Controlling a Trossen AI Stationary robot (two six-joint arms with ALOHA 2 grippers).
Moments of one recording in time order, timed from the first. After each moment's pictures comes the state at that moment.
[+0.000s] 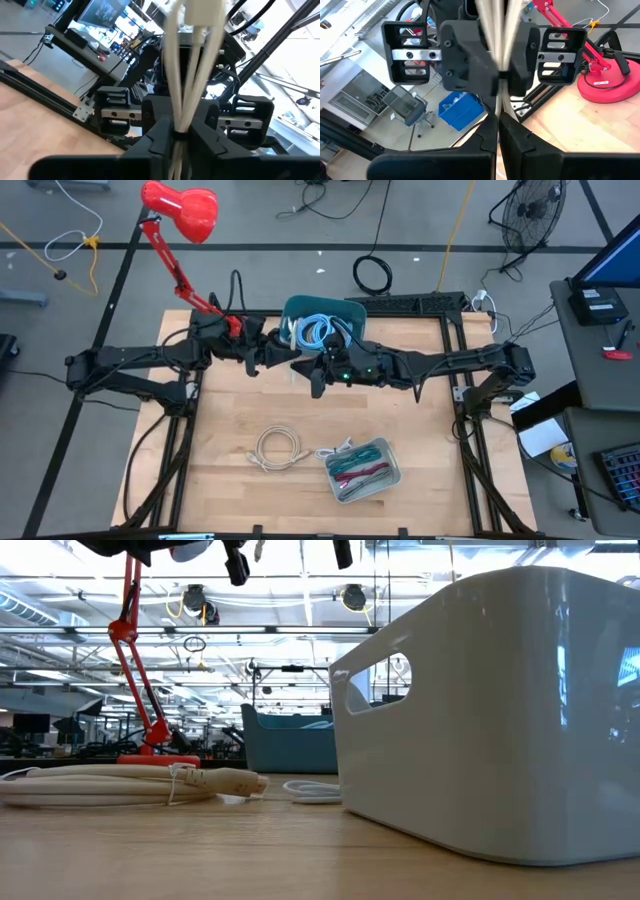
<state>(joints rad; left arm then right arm) 0.26 1.12 0.79 0.50 0.42 -0.74 0.05 1.64 1.44 0.08 0.20 0.74</state>
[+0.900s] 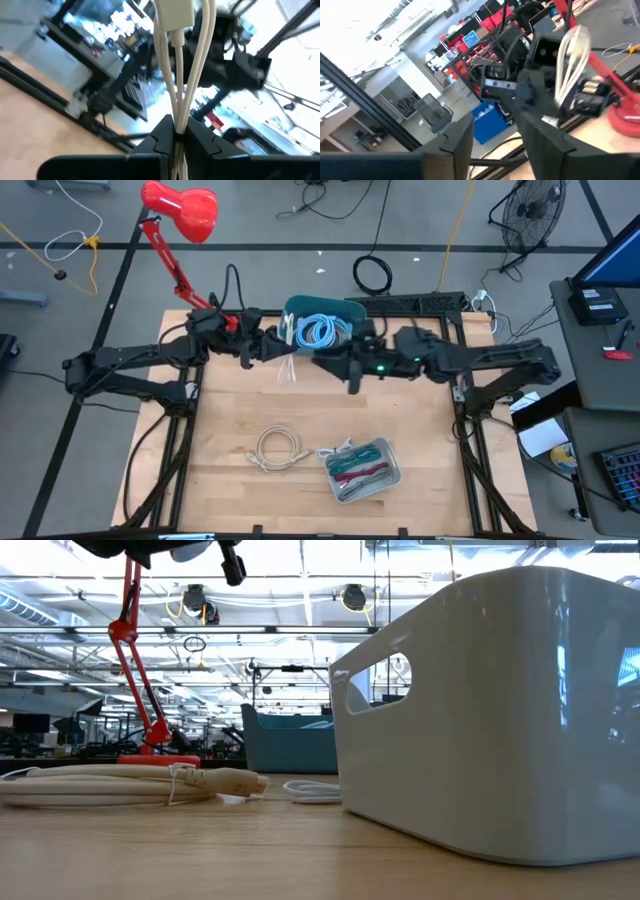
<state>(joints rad) 0.32 1.10 0.79 0.49 0.51 -0.82 0.09 1.44 1.44 0.05 0.16 0.67</state>
